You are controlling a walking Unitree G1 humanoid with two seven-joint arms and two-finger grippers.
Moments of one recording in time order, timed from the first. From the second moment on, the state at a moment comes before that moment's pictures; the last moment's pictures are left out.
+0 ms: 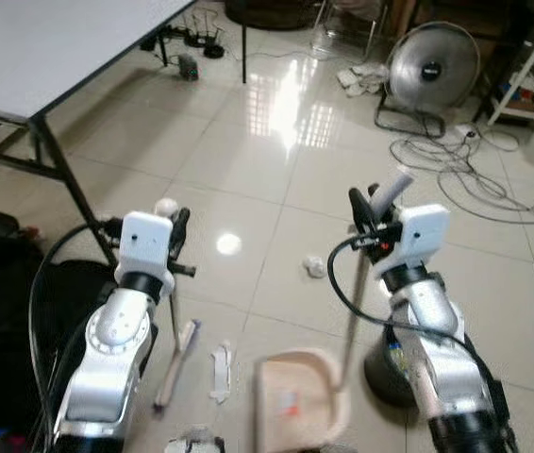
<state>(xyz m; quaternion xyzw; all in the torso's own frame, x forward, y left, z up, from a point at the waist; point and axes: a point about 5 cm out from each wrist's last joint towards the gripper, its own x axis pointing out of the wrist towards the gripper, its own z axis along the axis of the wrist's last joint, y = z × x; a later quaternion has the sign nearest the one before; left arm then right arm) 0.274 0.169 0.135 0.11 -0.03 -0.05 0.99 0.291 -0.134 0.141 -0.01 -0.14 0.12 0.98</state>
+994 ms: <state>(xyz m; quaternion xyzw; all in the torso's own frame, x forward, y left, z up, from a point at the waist) 0.320 0.164 0.184 0.09 -0.16 -0.04 0.98 0.322 -0.111 0.143 -0.06 -0.29 0.07 0.95</state>
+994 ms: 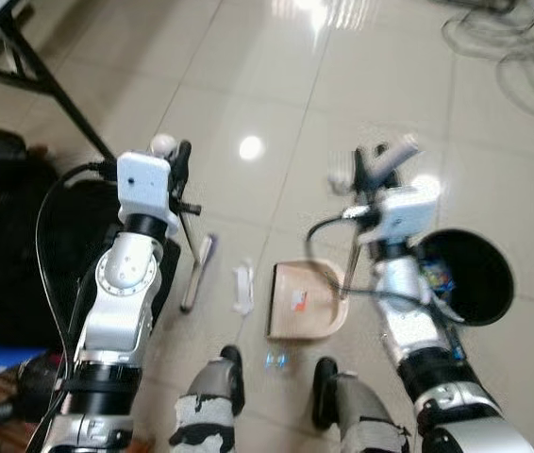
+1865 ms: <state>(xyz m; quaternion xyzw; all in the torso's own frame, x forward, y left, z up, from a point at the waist) 0.328 0.109 0.214 -0.16 -0.17 -0.02 0.97 0.309 -0.072 0.129 -0.09 -0.32 0.10 0.94</state>
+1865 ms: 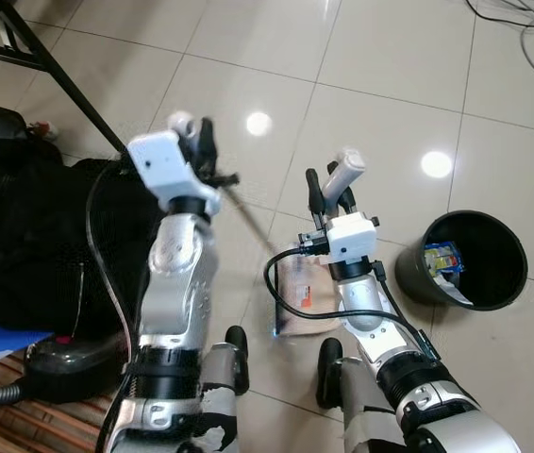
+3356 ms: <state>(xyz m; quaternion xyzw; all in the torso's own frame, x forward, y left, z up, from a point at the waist) 0.343 0.170 0.179 0.09 -0.14 -0.07 0.98 0.314 -0.099 0.112 -0.04 -0.25 0.07 0.96</state>
